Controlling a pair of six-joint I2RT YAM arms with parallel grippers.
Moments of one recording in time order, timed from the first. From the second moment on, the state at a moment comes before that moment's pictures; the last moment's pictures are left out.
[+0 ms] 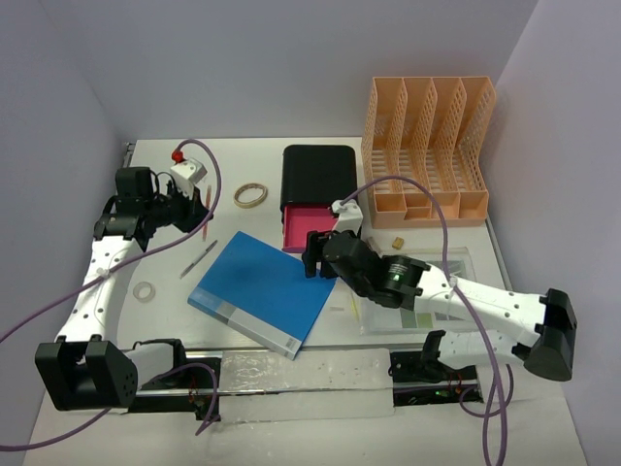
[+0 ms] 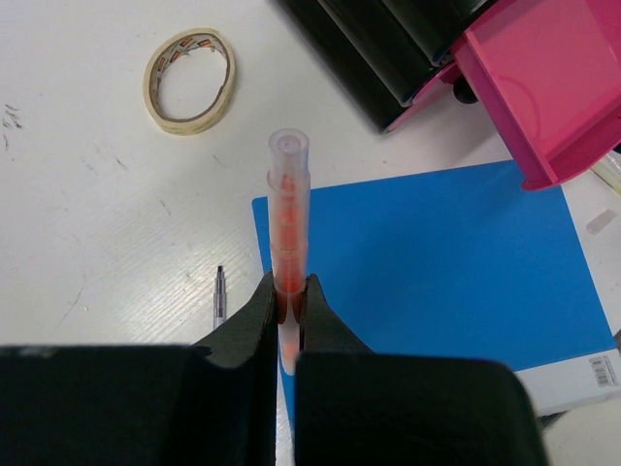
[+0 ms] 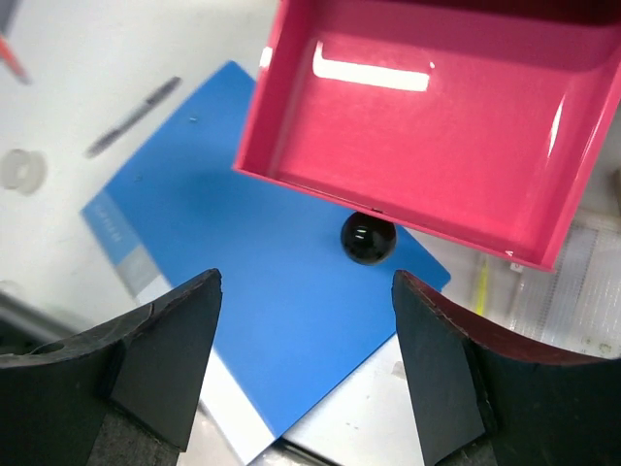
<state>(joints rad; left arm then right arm) -0.01 1.17 1.05 -0.57 0.62 0.35 1.10 1.14 0.93 -0.40 0.55 0.66</state>
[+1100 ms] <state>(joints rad) -0.75 1.66 1.83 -0.81 0.35 0.44 0.60 0.82 0.87 -0.47 0.37 0.55</state>
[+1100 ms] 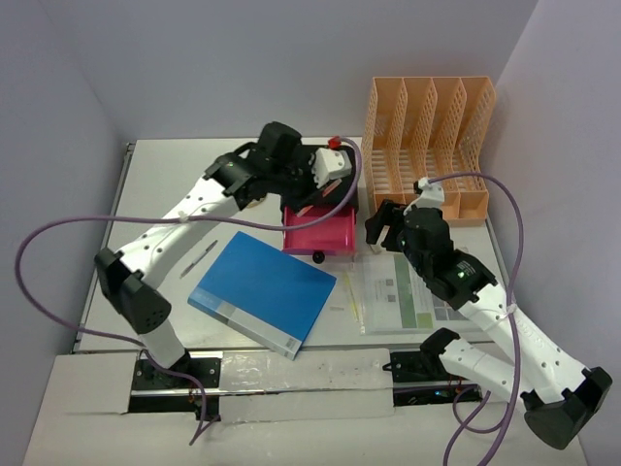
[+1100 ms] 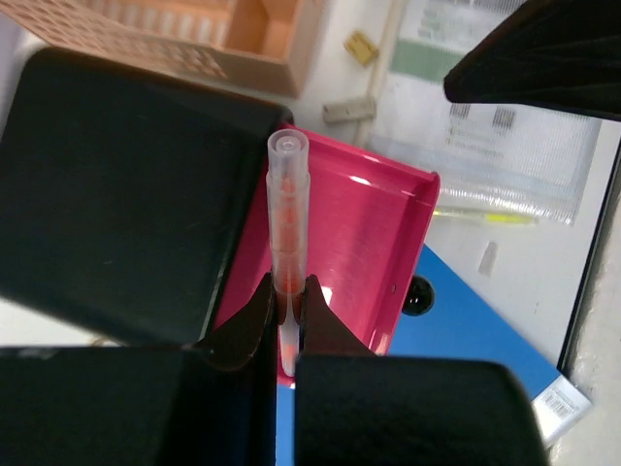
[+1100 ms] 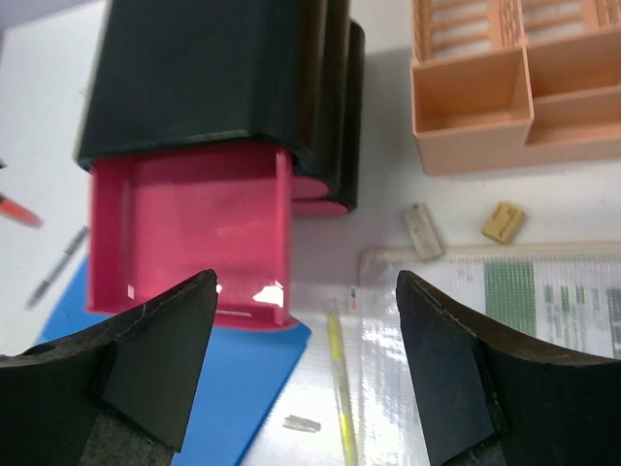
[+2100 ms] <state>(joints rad) -0.78 1.93 1.91 -0.93 0.26 0.40 0.57 0.68 0.74 -0.52 0.35 0.57</state>
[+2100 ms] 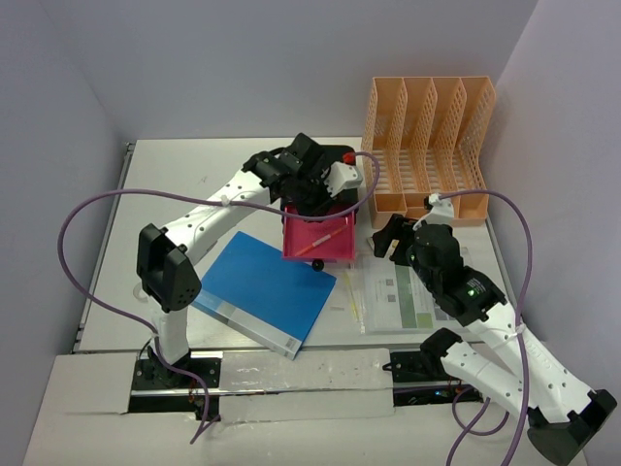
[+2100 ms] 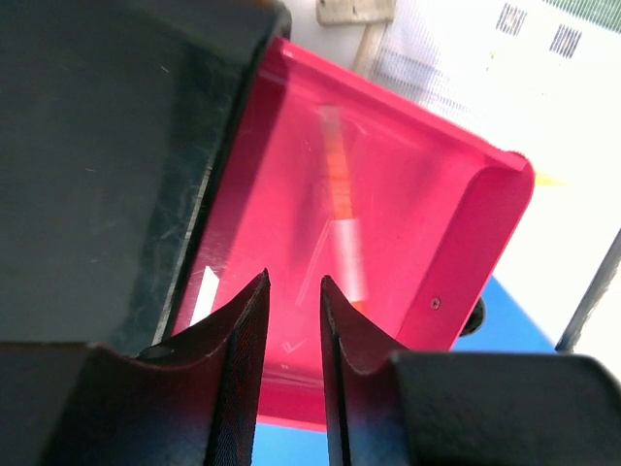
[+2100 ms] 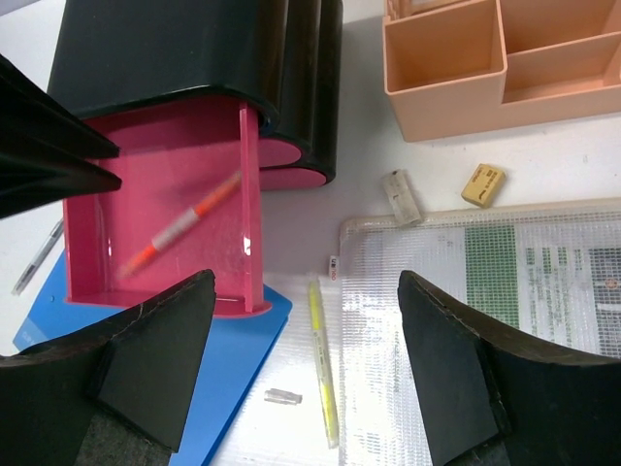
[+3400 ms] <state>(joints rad) -0.02 1.56 1.14 -0.84 0.19 0.48 0.57 0.66 0.50 -0.51 0.19 0.79</state>
